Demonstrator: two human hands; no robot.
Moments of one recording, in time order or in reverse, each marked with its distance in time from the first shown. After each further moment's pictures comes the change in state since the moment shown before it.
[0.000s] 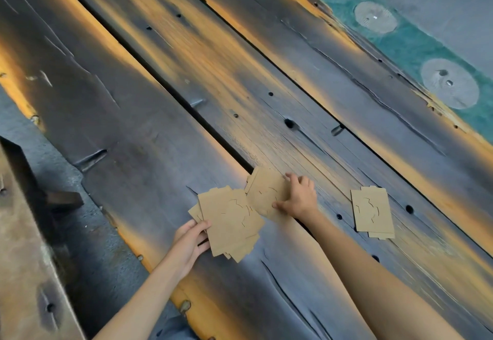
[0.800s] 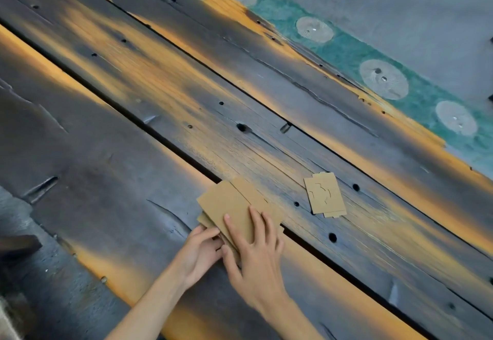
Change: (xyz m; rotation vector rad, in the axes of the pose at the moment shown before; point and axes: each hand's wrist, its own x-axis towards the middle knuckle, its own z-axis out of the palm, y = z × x) left_hand -0.055 -0.012 0.099 -0.151 -0.499 -0.081; right_hand -0.217 -0.030 0.005 0.103 0.341 -0.229
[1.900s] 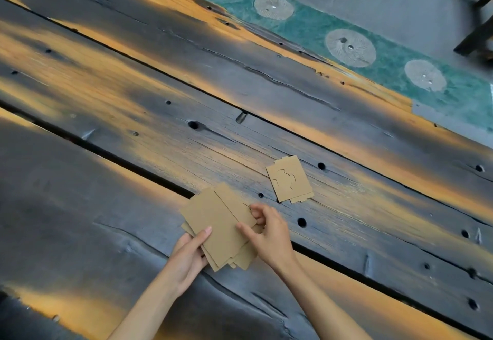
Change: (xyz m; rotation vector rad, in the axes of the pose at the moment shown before) left_hand 0.052 -0.054 0.034 0.297 0.141 -0.087; right_hand 0.033 0.139 -0.029 0.533 0.025 0.409
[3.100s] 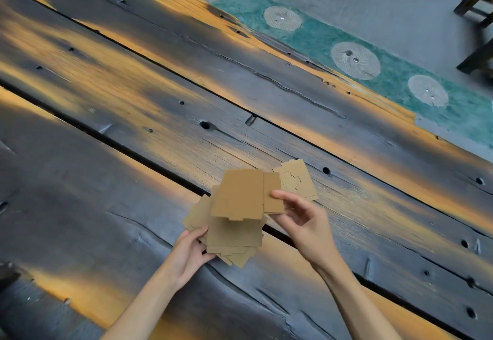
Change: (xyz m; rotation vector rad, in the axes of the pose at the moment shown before) left_hand -0.015 0.008 -0.021 -0.139 -0.009 -0.003; right_hand -0.034 -0.045 -0.064 0.488 -0.014 -0.266
